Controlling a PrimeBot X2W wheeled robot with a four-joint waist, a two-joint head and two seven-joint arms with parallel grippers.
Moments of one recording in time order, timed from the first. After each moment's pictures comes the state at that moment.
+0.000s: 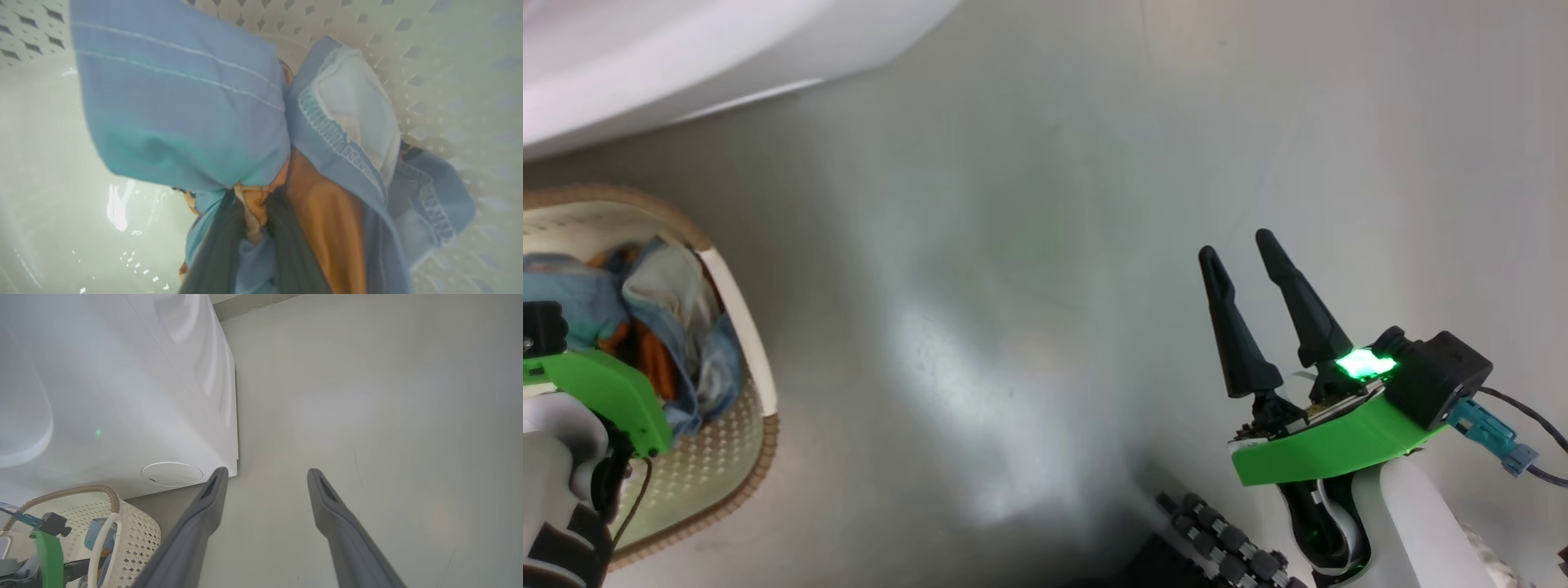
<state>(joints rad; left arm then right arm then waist) -0.77 0.36 -0.38 1.09 -0.58 -0.12 -0.06 -0.29 -0.05 0.21 0.03 0.44 0.13 -0.26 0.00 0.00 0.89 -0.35</state>
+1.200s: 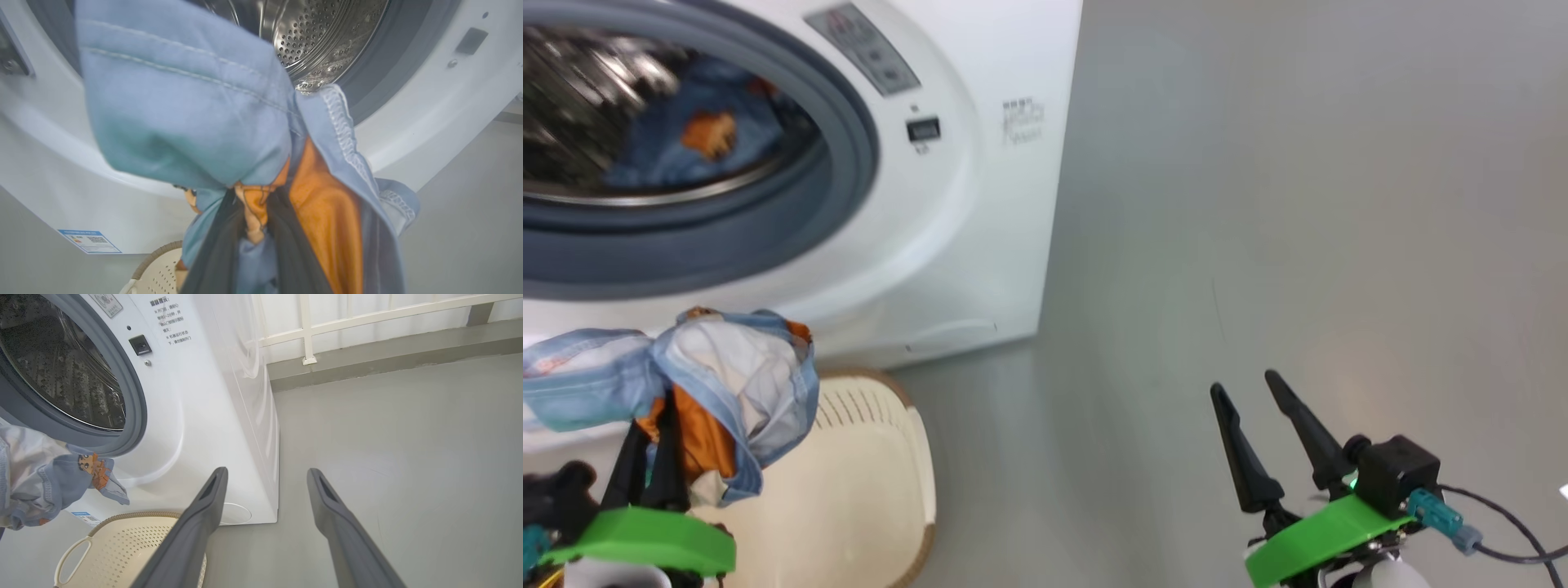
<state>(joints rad) -0.17 0.24 -0.04 0.32 -0.47 -0.05 -0.25 -0.13 -0.05 0.15 0.19 0.30 0.13 -0.26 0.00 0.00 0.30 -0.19</state>
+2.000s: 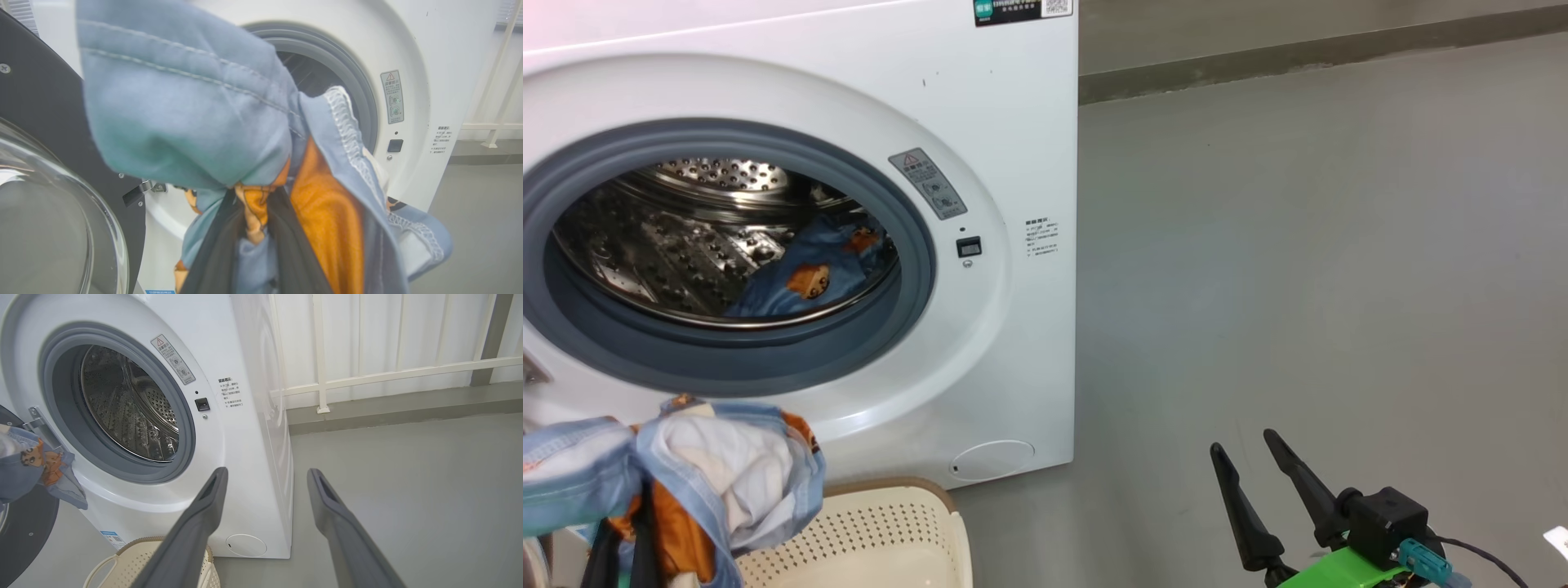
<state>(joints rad) 0.16 0.11 0.15 -0.06 -0.23 -0.01 -0.25 -0.03 -0.05 0.16 0.21 0.26 0.13 -0.26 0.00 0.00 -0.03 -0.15</state>
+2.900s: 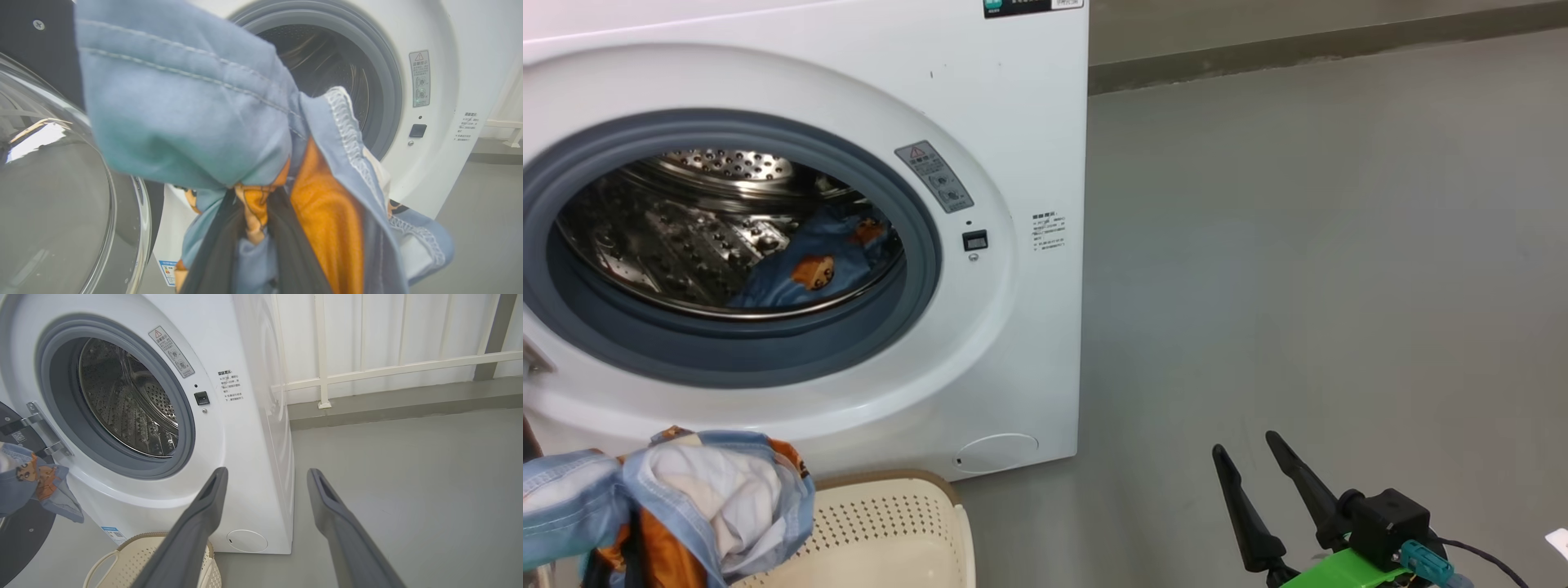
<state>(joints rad) 0.21 0.05 0.22 -0.04 -0.20 -0.07 -0.25 -0.02 -0.05 0.16 0.21 0.26 0.13 -0.26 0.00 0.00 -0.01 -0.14</state>
